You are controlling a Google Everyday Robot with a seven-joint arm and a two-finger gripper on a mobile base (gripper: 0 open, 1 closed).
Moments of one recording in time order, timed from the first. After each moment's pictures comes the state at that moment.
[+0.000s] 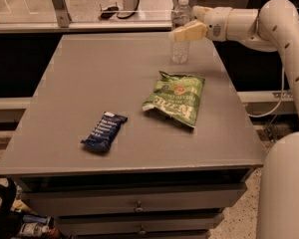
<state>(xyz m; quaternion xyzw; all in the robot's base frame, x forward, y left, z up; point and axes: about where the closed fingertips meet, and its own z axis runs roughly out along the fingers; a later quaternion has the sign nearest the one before) 0.790 -0.122 0.951 -0.39 0.65 0.31 0.58</state>
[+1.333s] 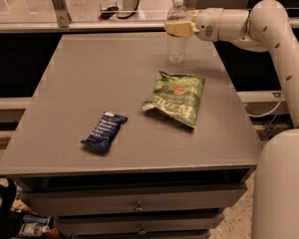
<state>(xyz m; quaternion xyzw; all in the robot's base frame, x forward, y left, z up) 0.794 -0.102 0.948 -0.39 0.64 0.32 0.58</state>
